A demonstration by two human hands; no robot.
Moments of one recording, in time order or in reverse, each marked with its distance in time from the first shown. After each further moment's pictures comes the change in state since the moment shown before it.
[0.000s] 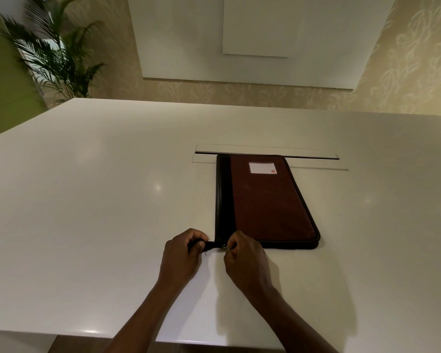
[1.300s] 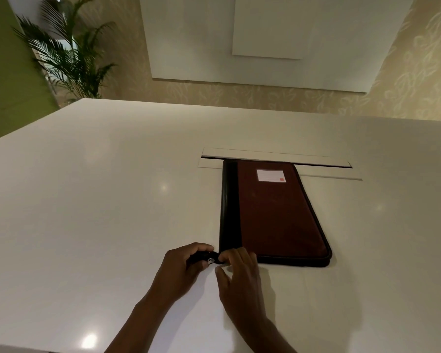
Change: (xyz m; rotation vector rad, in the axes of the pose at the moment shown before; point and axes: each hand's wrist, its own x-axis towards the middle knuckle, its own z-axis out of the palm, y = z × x) left_hand 0.010 -0.030 -0.003 -0.049 -0.145 0.112; right_hand -0.013 -0.008 0.021 0.113 0.079 -0.121
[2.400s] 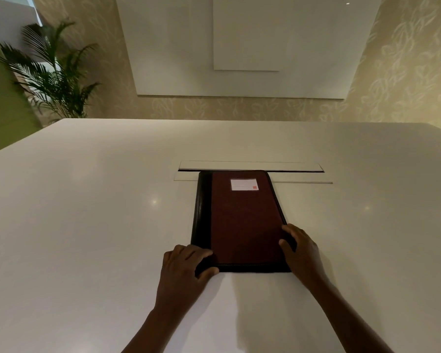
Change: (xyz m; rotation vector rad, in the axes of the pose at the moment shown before) left_hand 0.018 0.045 0.064 0.485 0.207 0.203; right_hand 0.070 0.148 -0.137 -0.011 0.017 0.275
